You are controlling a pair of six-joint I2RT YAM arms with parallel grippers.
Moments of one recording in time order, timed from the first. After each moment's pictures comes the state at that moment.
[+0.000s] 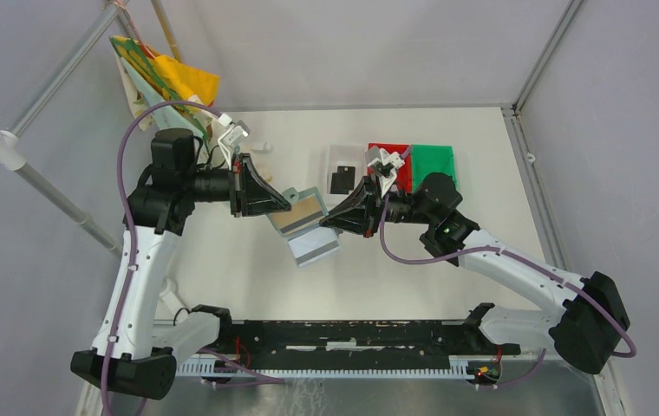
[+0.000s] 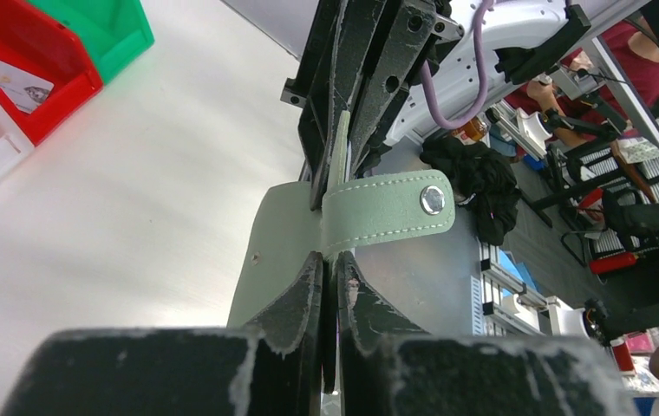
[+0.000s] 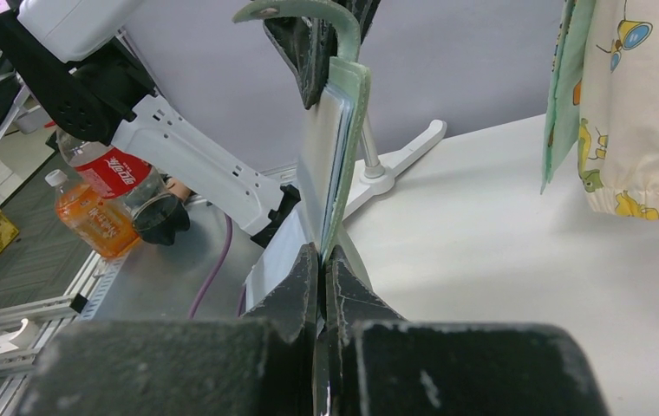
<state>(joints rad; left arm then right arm) -0.15 1.05 1.31 -0.79 1.27 -0.12 0.77 1.18 0.83 0.57 -0.78 0.47</state>
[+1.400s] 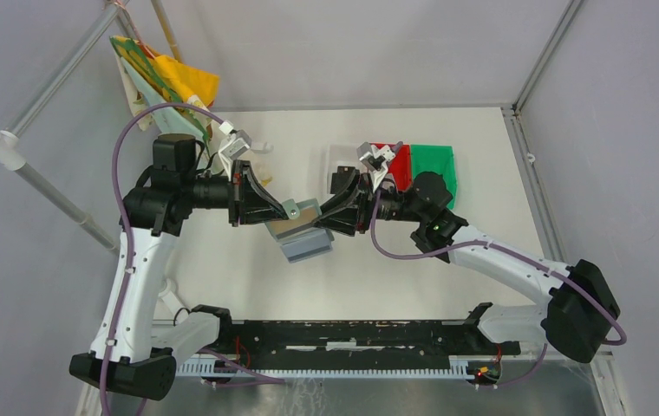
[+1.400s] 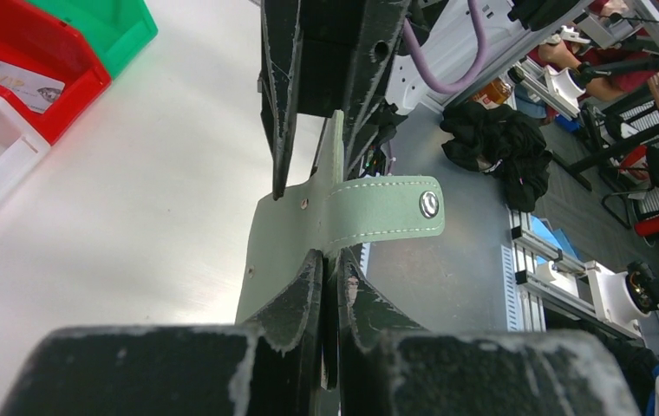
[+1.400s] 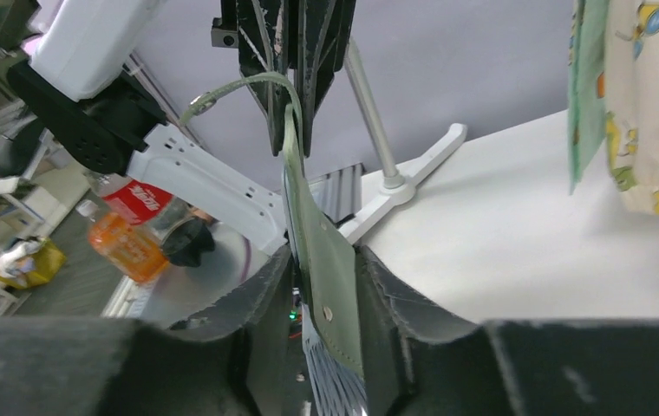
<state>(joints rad) -0.15 1.04 1.34 -0.95 1.26 0.11 0.79 1.26 0.86 0.64 -0.75 0.57</state>
